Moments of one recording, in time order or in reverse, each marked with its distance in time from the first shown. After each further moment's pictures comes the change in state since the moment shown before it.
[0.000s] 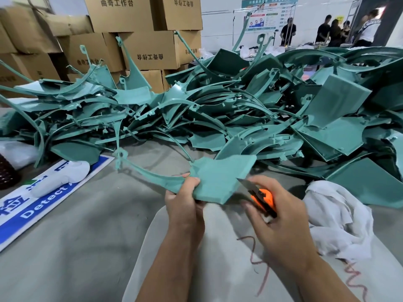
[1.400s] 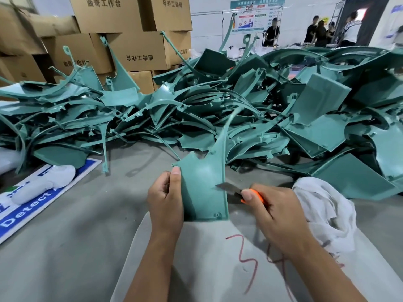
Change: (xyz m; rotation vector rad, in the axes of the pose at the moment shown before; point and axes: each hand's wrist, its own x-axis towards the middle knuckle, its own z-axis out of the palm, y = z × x) left_hand 0.013 0.005 -0.021 0.759 -0.110 0.517; right_hand 0.012 0.023 -0.016 -0.166 -0.095 0.056
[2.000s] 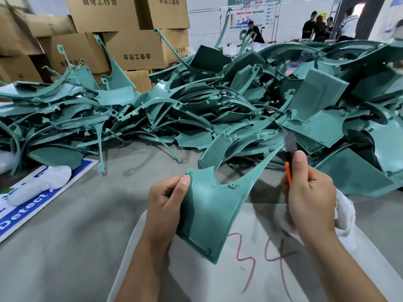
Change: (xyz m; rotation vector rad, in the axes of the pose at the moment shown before) left_hand -0.009 0.005 -0.011 -0.120 -0.343 0.064; right_hand 0.011 0.017 -0.019 0.151 0.448 0.571
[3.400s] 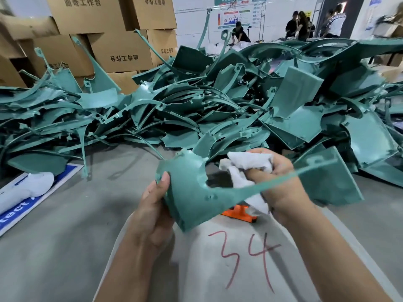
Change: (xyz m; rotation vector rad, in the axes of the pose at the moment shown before) left_hand 0.004 -0.002 0.009 -0.736 -0.104 -0.509; right_hand 0.013 -0.023 0.002 0.321 -0.458 0.287
